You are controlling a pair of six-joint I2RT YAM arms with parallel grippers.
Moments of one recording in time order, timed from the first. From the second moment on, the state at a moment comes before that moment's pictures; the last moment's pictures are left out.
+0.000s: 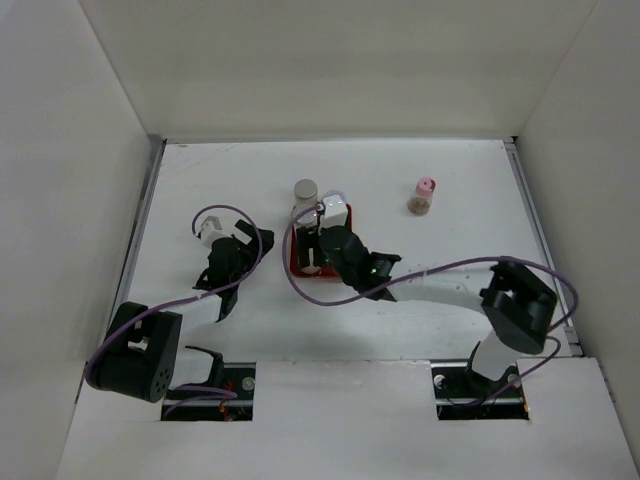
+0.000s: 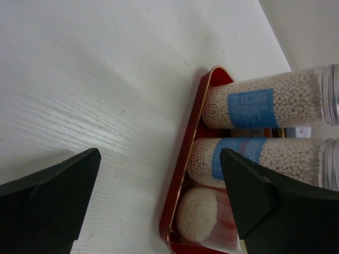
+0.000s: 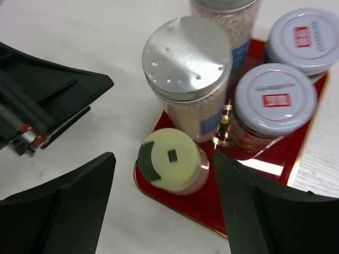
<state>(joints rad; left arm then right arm) -0.26 1.28 0.29 0.58 -0.15 -0.97 1.03 1.70 1.06 0.21 0.49 0.40</state>
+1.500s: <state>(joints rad) -0.27 1.28 0.29 0.58 -0.16 -0.97 0.54 1.54 1.01 0.12 0.46 0.38</state>
